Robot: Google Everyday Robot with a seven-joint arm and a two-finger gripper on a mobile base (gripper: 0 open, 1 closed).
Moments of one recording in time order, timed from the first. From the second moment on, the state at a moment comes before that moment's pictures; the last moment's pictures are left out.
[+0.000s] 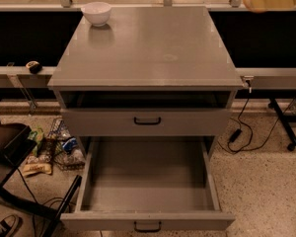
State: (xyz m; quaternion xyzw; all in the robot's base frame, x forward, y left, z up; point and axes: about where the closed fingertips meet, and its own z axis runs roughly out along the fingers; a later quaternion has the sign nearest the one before) arm 0.633 -0.263 1.091 -0.40 0.70 -0.01 0.59
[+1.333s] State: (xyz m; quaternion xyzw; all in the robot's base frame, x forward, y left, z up) arm 0.539 -0.232 0.790 -0.39 0.76 0.15 0.49
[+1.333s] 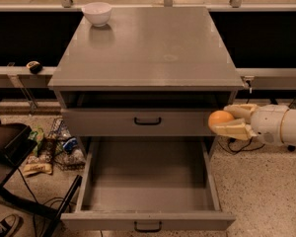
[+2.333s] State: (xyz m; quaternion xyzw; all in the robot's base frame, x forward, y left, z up) arm 0.507 -0.140 0.608 -0.45 0.80 0.20 0.34
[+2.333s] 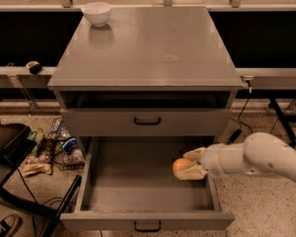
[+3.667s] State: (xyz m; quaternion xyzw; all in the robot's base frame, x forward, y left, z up) arm 0.525 -0.051 0.453 -0.47 0.83 0.21 0.20
